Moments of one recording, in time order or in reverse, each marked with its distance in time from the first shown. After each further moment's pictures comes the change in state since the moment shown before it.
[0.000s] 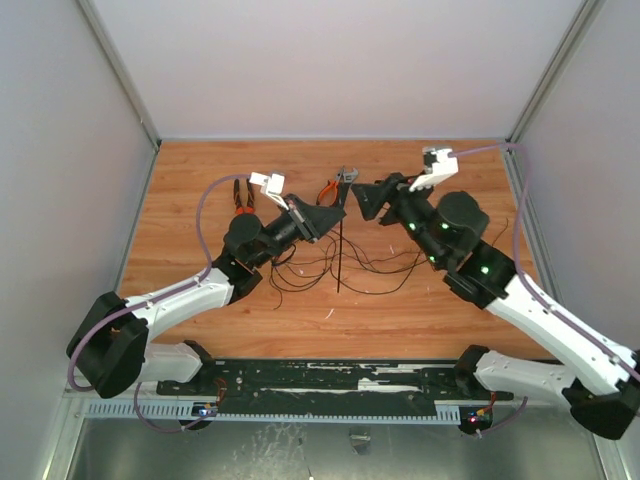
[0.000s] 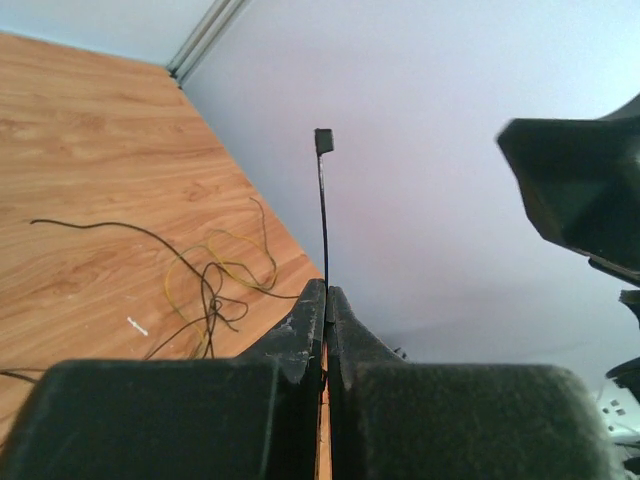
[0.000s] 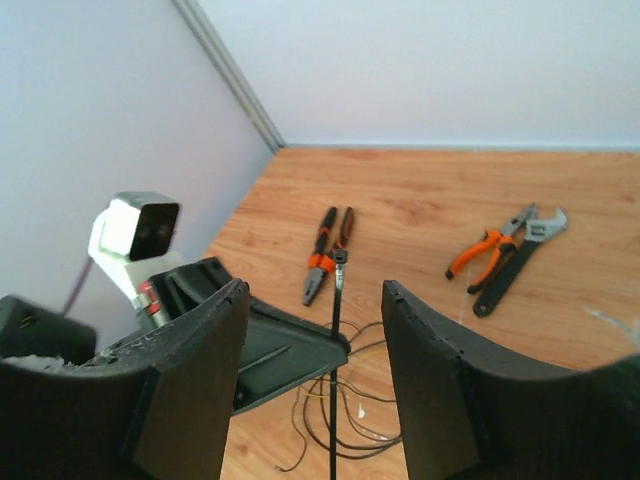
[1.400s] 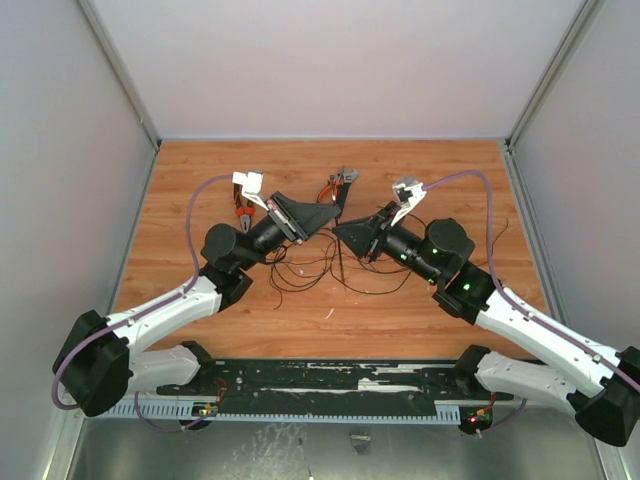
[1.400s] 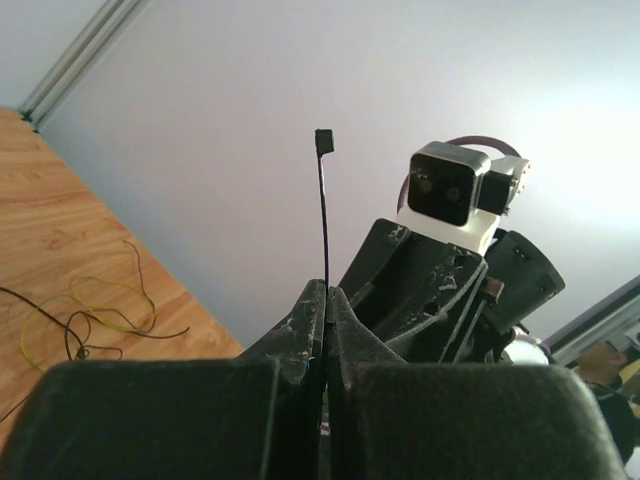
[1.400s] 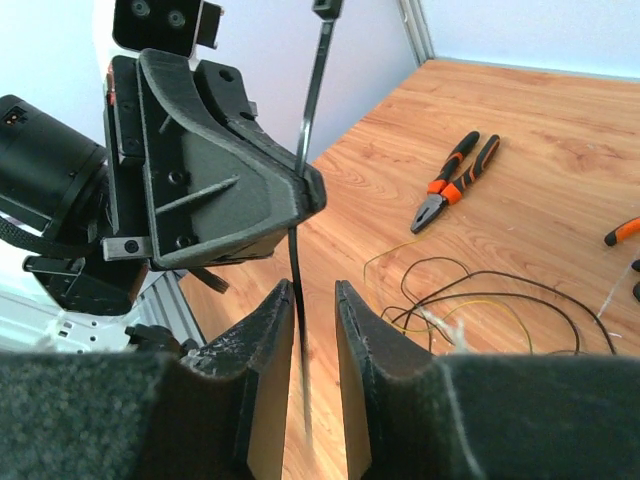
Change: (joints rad) left arm 0.000 -0.116 -0.031 0.161 0.081 -0.197; right arm -0.006 -0.082 -0.304 0.282 -0.428 0.035
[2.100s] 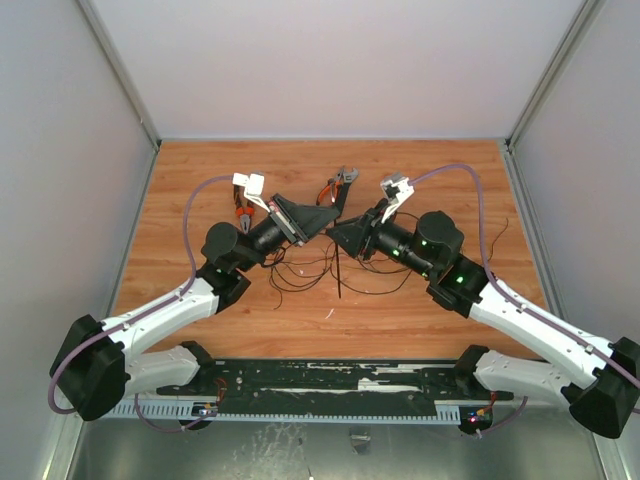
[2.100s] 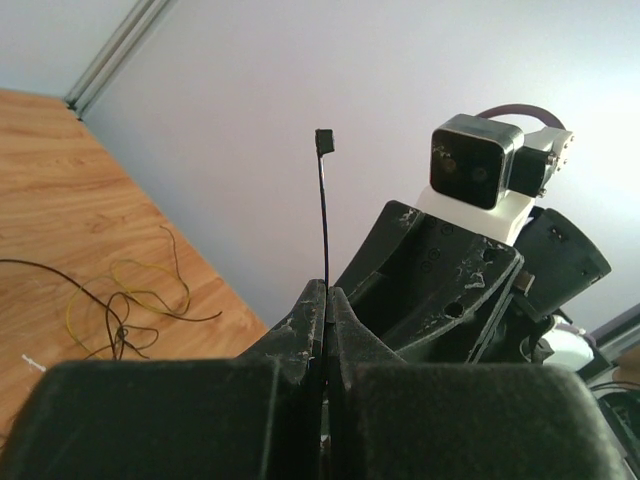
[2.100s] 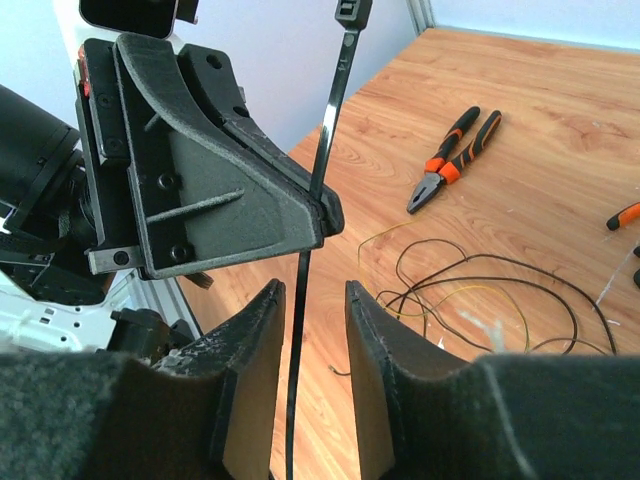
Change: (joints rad) left arm 0.000 -0.032 0.000 -0.097 -0.020 0.067; right arm 0.000 0.057 0.050 -0.063 -0.029 -0.024
